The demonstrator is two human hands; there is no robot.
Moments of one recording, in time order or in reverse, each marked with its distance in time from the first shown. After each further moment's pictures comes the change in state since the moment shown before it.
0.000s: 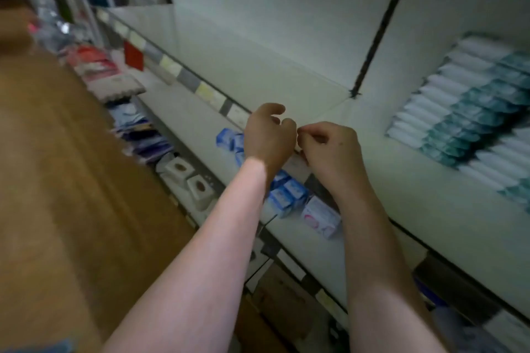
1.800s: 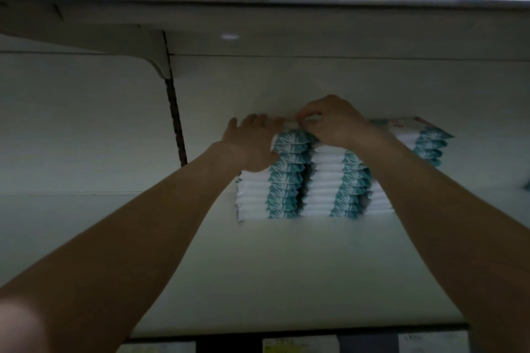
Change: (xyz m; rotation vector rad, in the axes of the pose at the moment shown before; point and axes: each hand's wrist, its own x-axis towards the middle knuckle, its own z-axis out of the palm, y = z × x) left_hand 0.066 0.175 0.189 1.053 -0.789 1.263; right_hand 0.098 -0.005 -0.258 -0.699 0.368 0.125
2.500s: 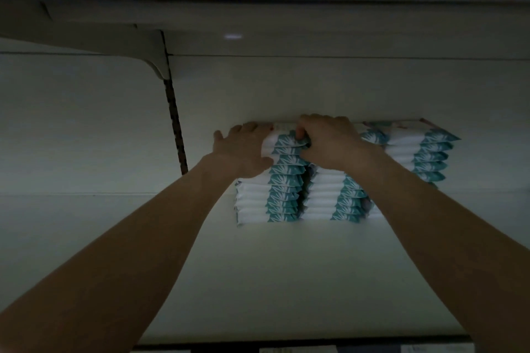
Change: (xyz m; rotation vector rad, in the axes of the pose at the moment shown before) left_hand 0.001 -0.008 0.013 -0.136 0.016 -0.115; right_hand -0.006 0.008 0.026 -0.390 0.008 -0.079
